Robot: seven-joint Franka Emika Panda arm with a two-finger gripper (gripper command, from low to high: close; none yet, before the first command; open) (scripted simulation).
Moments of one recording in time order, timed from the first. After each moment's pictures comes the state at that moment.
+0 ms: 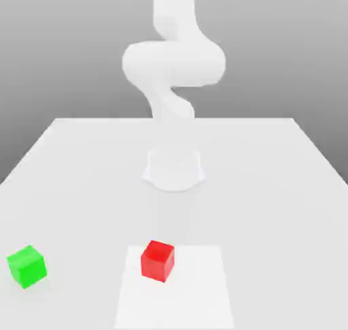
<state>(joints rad) -0.02 -0.72 0.02 -2.35 -0.01 2.35 0.84</state>
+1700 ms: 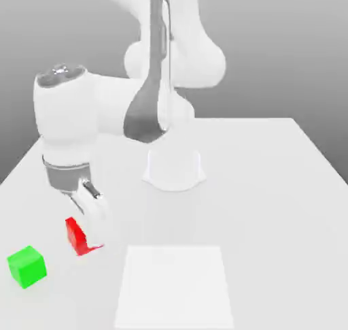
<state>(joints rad) -0.34 0.07 -0.19 -2.58 0.03 2.65 1.47</state>
